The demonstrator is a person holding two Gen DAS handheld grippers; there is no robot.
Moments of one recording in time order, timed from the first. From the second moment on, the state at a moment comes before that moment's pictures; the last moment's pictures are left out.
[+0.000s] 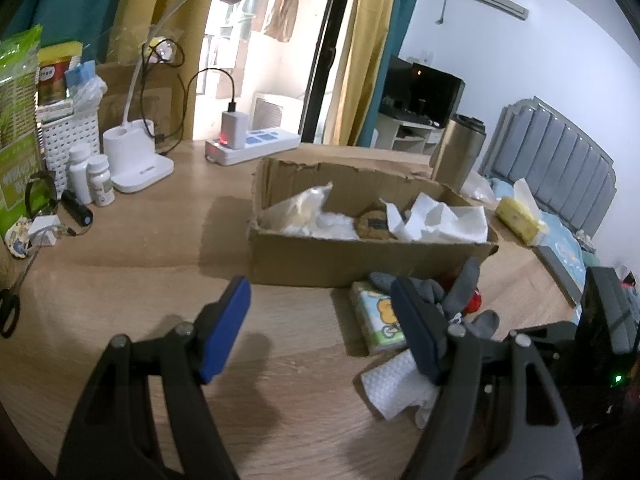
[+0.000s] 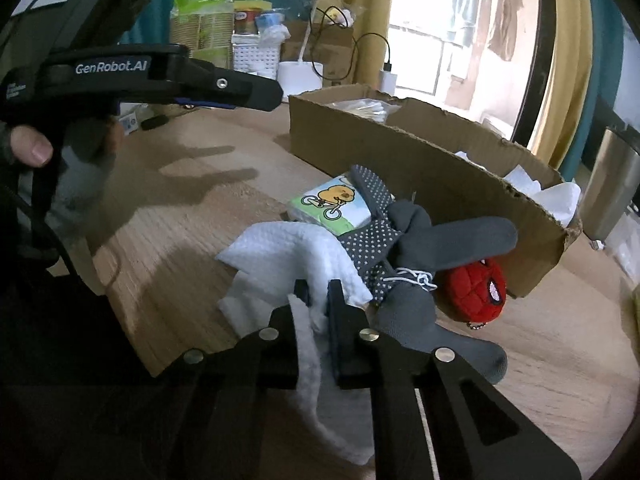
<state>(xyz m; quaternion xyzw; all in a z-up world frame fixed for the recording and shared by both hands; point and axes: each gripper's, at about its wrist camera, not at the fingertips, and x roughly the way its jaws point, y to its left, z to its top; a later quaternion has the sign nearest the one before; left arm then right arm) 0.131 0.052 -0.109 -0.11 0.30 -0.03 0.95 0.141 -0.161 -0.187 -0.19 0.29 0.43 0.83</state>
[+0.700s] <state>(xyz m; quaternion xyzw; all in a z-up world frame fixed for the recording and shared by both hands) 0.153 -0.025 -0.111 -0.04 0.34 -0.09 0.94 0.165 -0.290 -0.113 -0.02 0.19 0.37 0.91</state>
